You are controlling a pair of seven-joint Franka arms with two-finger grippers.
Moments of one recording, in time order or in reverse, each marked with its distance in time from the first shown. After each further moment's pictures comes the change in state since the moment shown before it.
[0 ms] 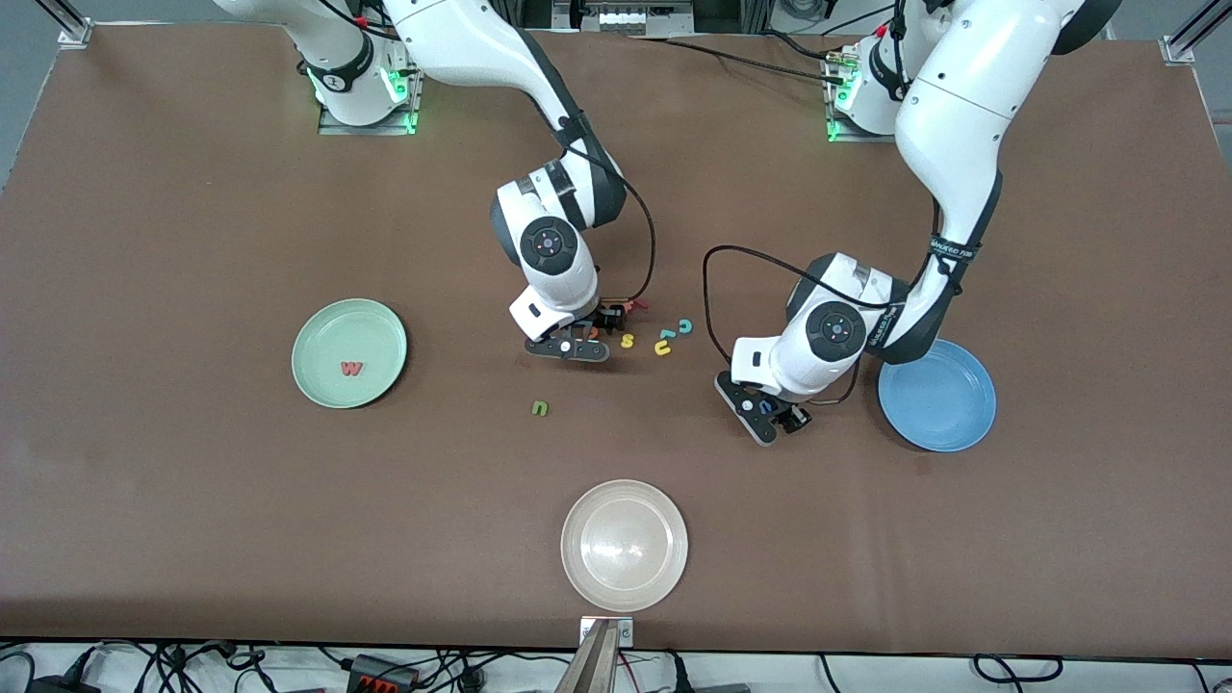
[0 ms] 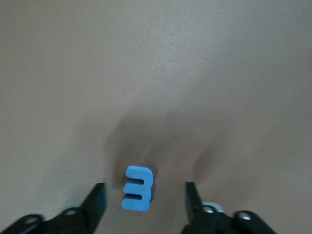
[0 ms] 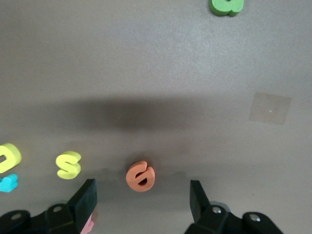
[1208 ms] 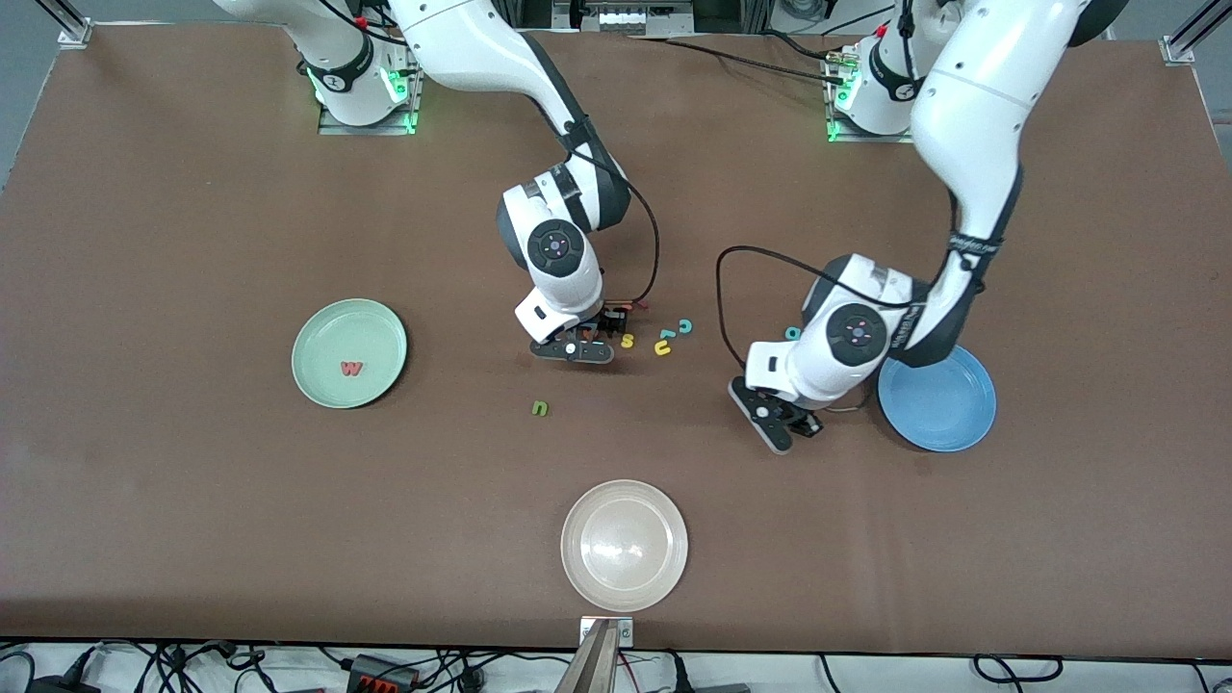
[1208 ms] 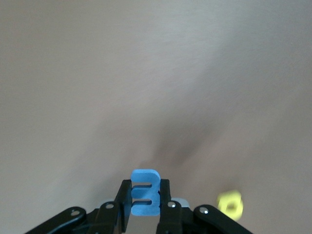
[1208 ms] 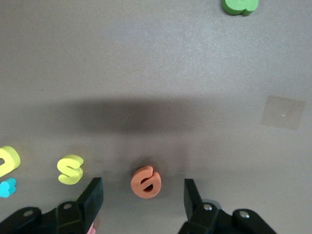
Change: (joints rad) left arm 0.052 -0.081 0.008 0.047 0.003 -0.130 0.039; right arm 0.007 0.021 0.000 0.022 0.000 0.010 0.000
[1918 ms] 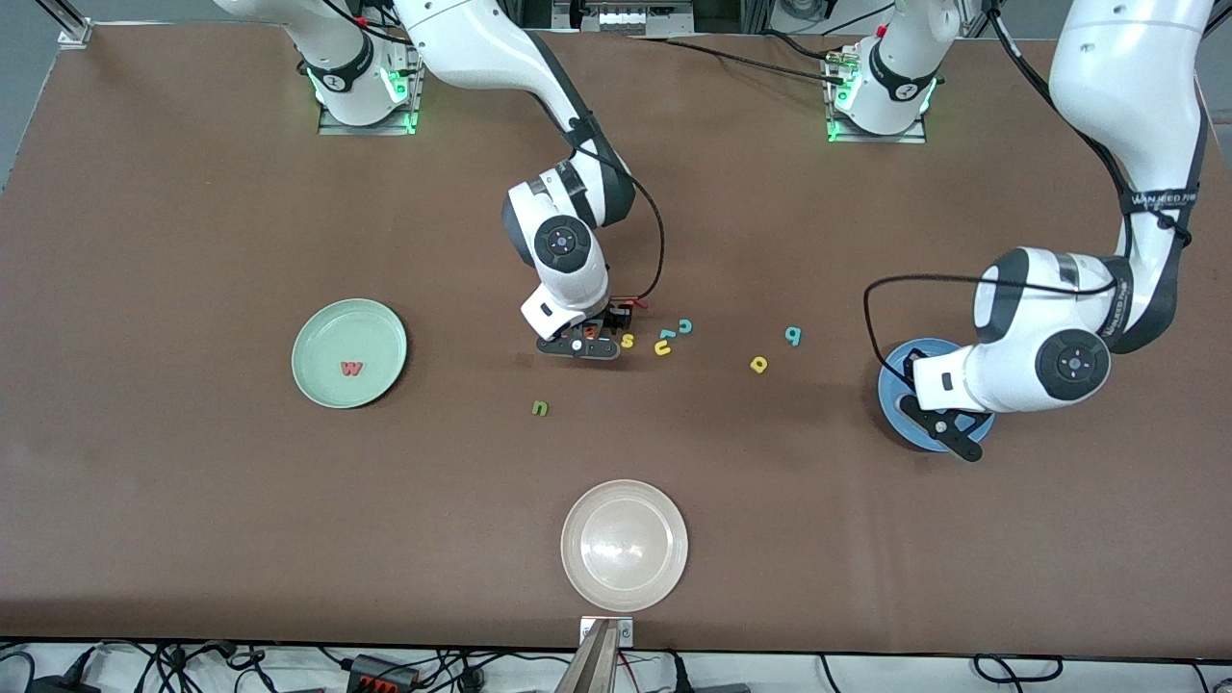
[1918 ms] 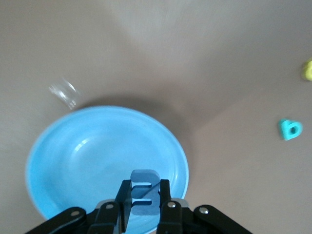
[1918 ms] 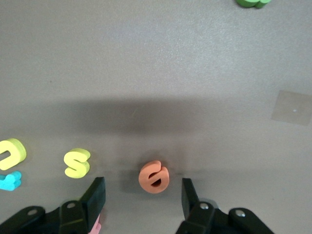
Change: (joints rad) left arm 0.269 -0.079 0.014 -0.056 0.000 -0.277 0.003; right arm 0.011 0.005 0.000 0.006 0.000 0.000 0.000
